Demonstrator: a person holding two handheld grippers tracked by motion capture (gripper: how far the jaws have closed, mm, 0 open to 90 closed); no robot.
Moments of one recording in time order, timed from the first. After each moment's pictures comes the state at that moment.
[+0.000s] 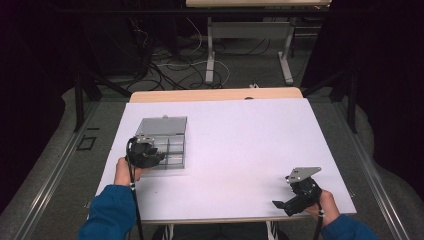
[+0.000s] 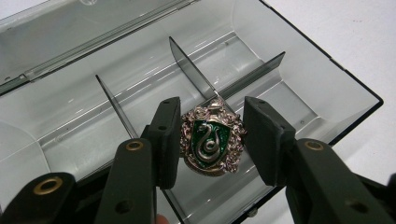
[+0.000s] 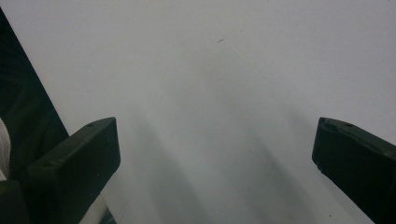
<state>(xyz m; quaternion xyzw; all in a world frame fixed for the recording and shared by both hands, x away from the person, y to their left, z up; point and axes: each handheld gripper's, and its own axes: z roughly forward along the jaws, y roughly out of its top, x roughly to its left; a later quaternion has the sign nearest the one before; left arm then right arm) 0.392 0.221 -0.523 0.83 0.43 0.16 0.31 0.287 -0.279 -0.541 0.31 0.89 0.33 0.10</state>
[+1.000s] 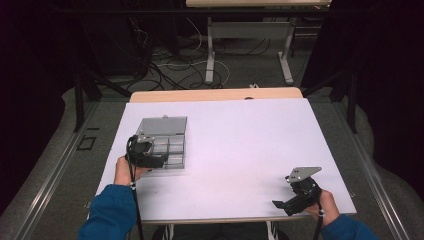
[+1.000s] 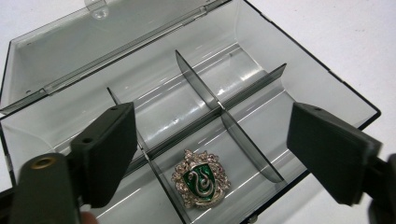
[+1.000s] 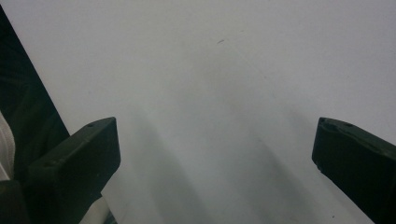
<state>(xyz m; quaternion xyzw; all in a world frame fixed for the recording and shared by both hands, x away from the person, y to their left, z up) 0.390 0.219 -0.515 0.83 0.43 0.19 0.31 0.288 -0.280 -0.542 0.31 0.88 0.34 0.10</state>
